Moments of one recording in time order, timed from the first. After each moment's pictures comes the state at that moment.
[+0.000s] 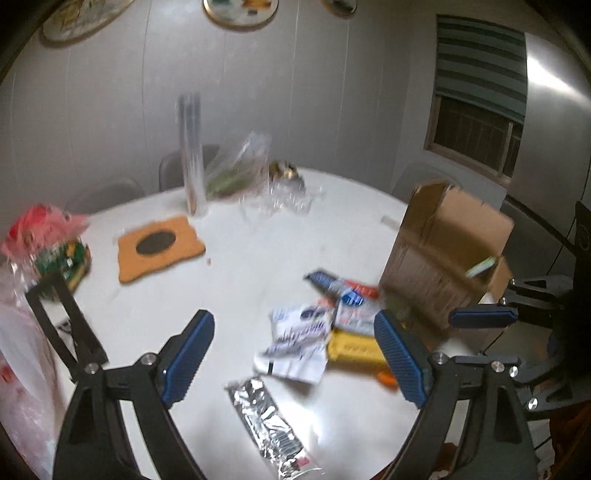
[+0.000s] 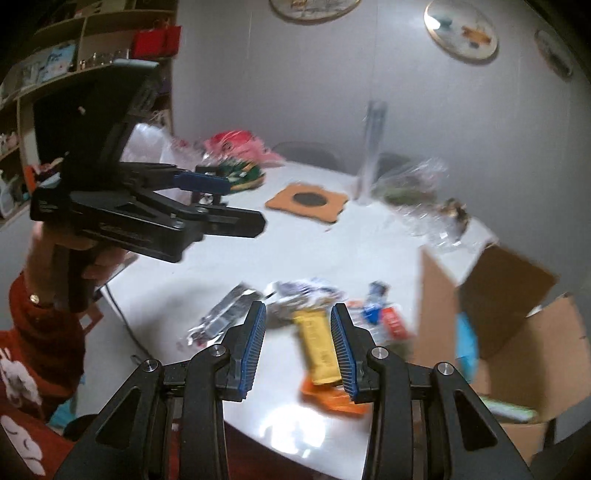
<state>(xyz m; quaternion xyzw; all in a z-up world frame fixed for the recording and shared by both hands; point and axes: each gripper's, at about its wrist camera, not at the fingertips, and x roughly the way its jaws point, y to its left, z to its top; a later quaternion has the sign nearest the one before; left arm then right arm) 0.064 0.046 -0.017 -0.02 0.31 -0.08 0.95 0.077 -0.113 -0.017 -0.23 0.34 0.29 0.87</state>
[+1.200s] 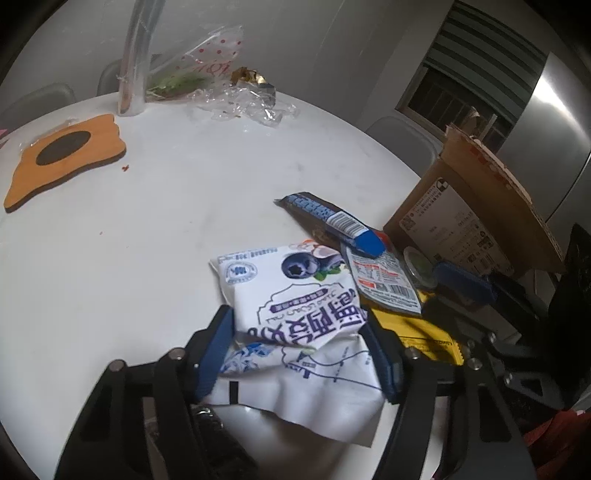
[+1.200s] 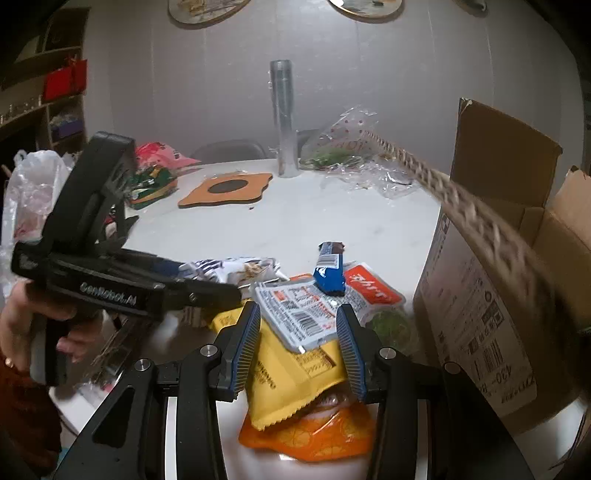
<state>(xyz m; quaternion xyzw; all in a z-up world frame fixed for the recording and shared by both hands) 0.163 0.049 -0.126 -0.10 0.42 -0.20 0.88 0.140 -0.142 -0.108 -0.14 0.32 0.14 0.93</state>
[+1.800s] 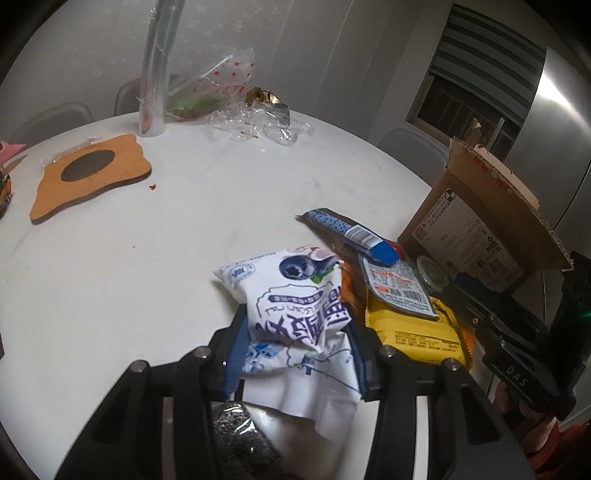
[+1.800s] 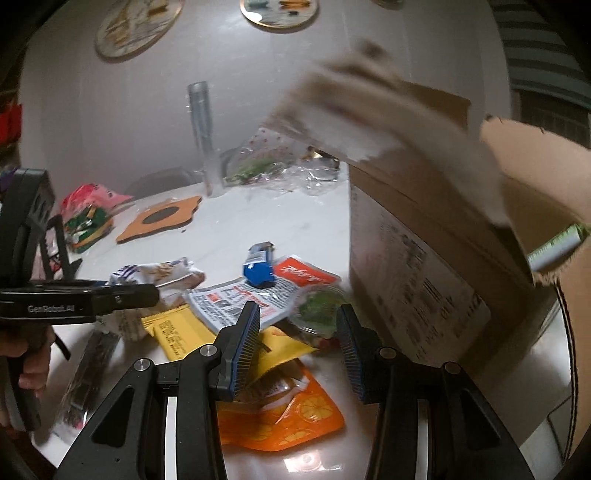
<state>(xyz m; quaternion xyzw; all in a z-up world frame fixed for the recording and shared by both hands) 0.152 0.062 -0.119 -0.08 0.39 -0.16 0.90 0.129 -0.166 -0.119 -0.06 0.29 0.01 0.96</state>
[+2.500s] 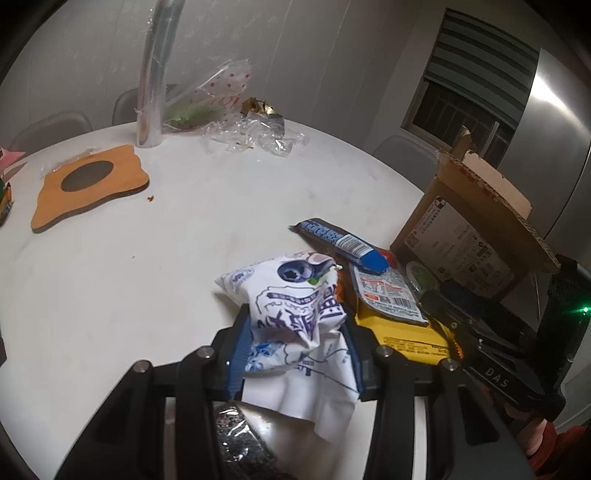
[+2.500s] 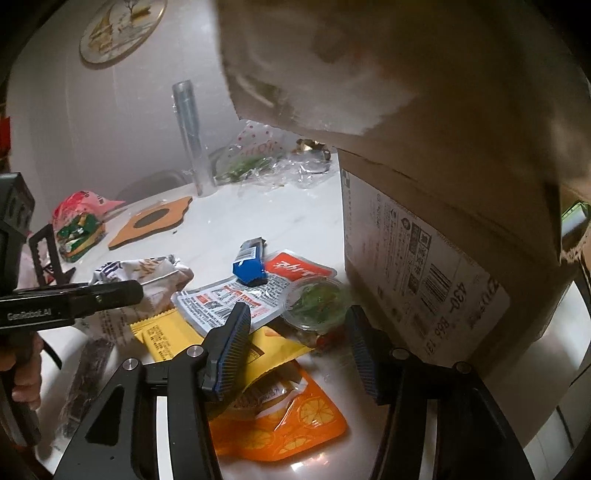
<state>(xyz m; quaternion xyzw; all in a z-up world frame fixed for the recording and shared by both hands) 0.147 0.060 -0.113 -0.08 0.37 -0.17 0.91 0.135 -0.166 -0.127 -0.04 0.29 -0.01 0.96</state>
